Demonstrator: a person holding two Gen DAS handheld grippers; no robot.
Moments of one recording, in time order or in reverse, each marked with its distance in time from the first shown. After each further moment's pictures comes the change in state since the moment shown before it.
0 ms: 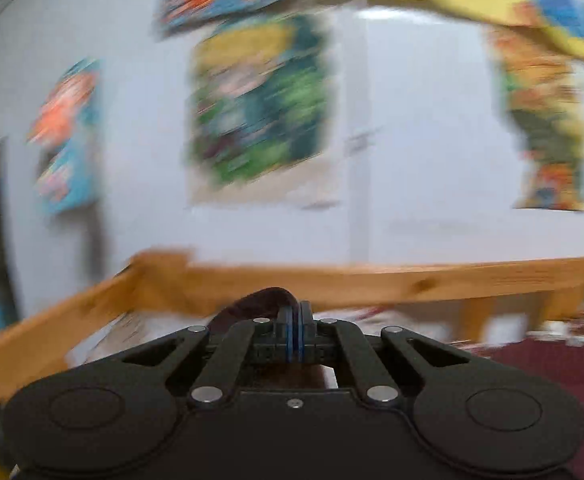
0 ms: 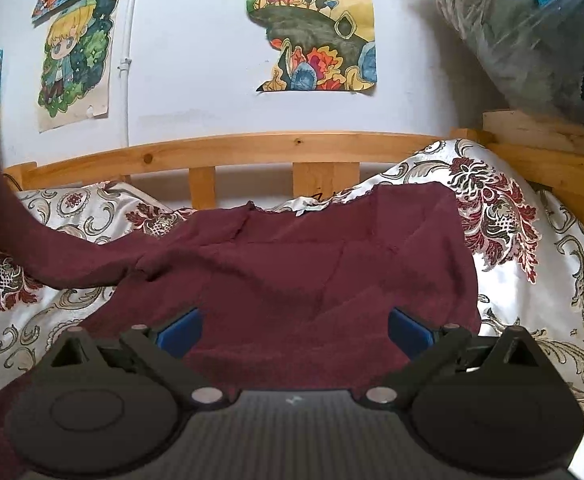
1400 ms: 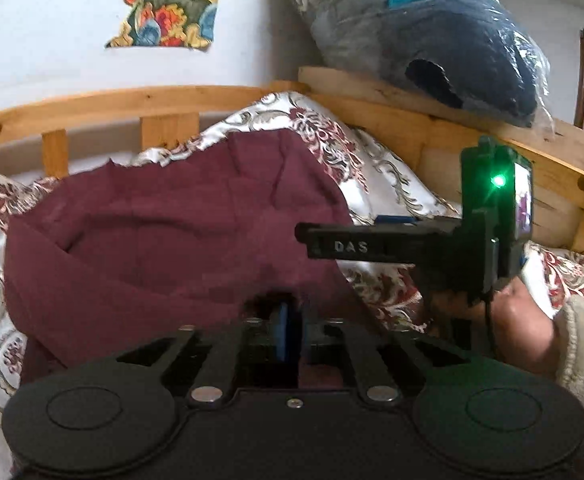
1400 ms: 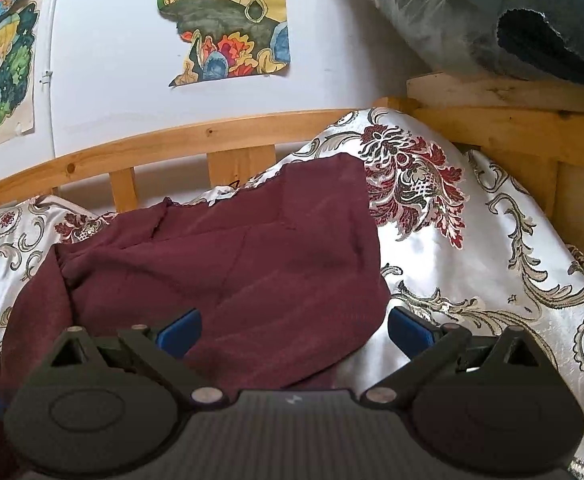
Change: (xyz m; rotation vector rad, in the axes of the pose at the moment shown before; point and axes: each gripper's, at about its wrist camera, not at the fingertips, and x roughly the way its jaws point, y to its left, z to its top) left arm -0.095 -0.250 -0.147 0.115 0.329 -0.848; right arm 0.005 -0.054 -0.007 0.120 0.040 -0.149
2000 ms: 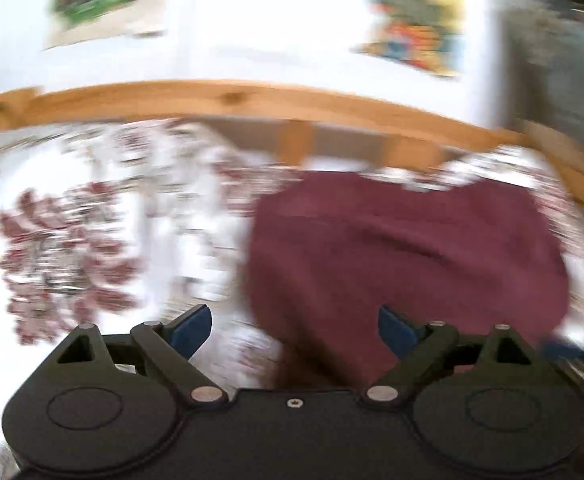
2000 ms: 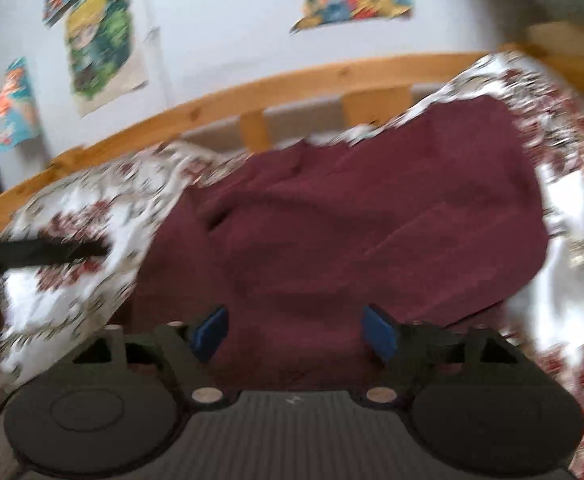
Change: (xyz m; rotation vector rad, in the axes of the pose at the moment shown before) left arm -0.030 0.140 0.003 -0.310 -0.043 0.566; right arm -0.001 0.049 -0.014 -0.049 0.189 0.386
